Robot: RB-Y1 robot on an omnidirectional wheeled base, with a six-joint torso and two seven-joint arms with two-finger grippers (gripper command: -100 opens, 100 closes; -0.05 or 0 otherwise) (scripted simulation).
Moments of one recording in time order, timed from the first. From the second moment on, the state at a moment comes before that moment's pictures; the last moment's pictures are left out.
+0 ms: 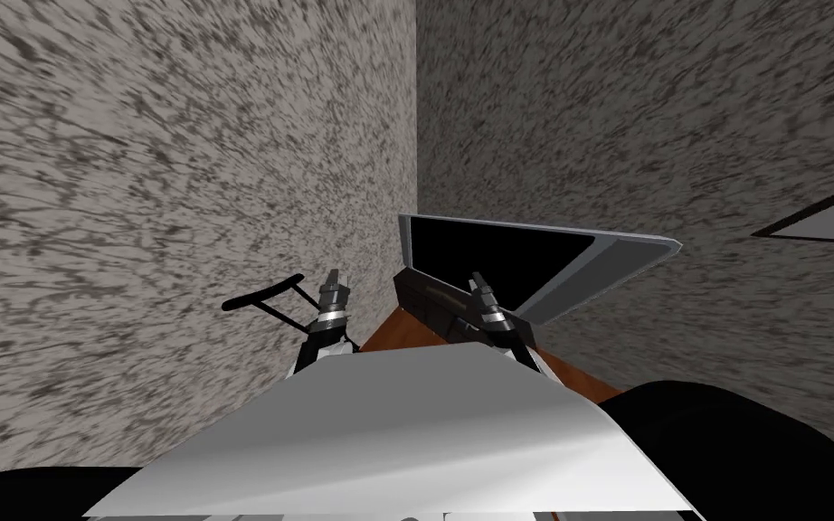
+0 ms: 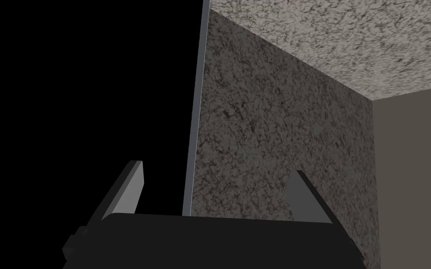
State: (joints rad) left arm 0.53 0.03 -0.03 -2.20 0.09 -0.36 -0.14; right arm 0.65 -0.29 0.03 -2.18 -0.08 -0.44 0.16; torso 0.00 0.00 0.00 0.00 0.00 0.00
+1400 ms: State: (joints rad) left arm 0.53 0.03 -0.03 -2.20 0.09 -0.36 -0.14; right arm 0.79 -0.64 0.11 -2.01 -0.12 -0.24 0.41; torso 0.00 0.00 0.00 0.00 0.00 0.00
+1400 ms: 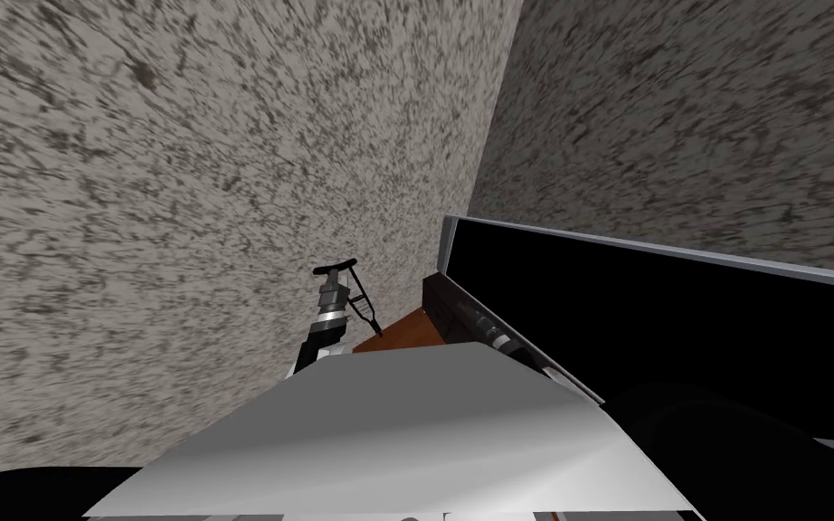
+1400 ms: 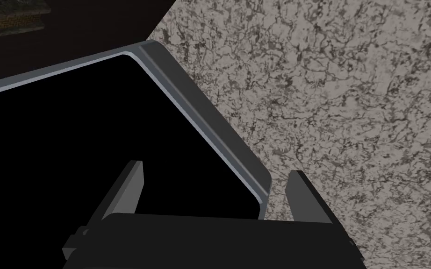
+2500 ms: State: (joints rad) left arm 0.53 0.03 -0.03 -2.20 0.09 -0.36 -0.14; right arm 0.89 -0.93 0.21 -1.87 -0.15 0.02 0.62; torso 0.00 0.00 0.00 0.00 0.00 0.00
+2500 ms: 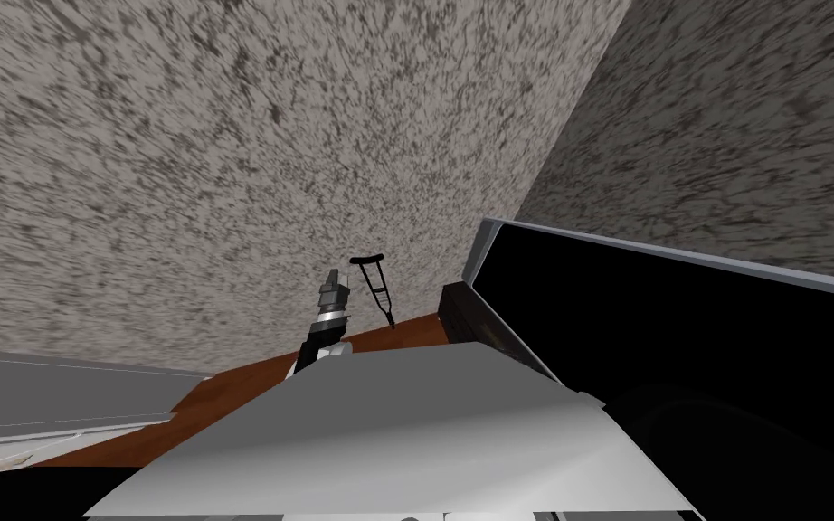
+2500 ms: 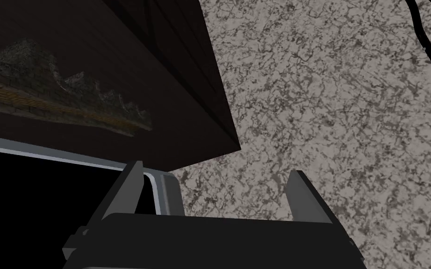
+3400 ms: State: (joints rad) left arm 0.53 0.03 -0.03 -2.20 0.09 -0.36 -0.14; right arm 0.91 -1.06 0.32 -1.74 -0.16 0.23 0.76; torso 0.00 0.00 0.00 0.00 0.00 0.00
